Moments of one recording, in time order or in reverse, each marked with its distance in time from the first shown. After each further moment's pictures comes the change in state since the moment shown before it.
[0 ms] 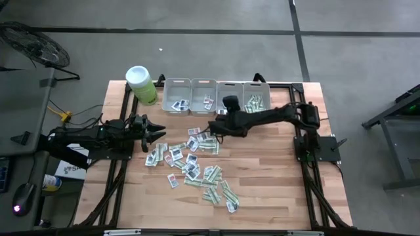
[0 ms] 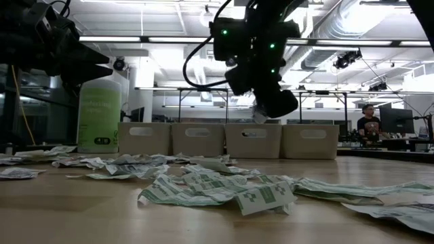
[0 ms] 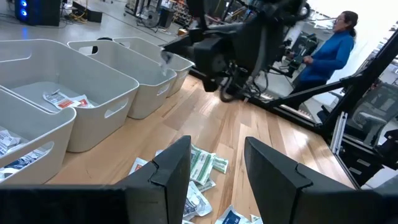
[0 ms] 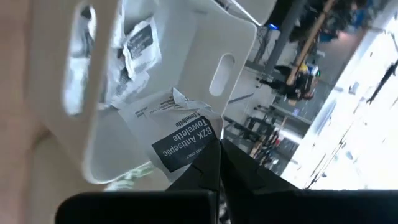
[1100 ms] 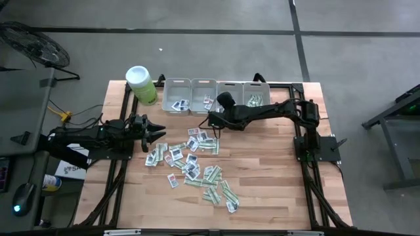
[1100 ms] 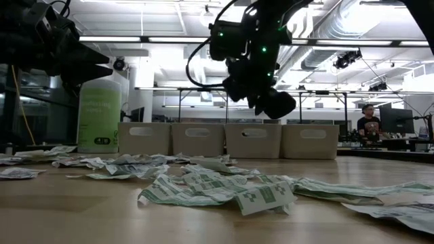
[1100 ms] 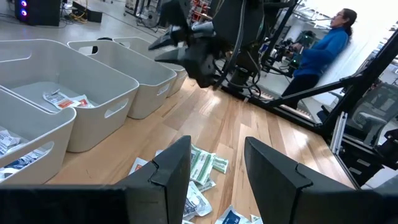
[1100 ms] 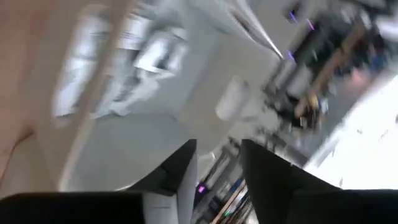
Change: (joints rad) left arm 0.000 0.000 0.000 0.000 0.000 0.000; right arm -0.062 0.000 0.000 0.129 -0.118 -0.326
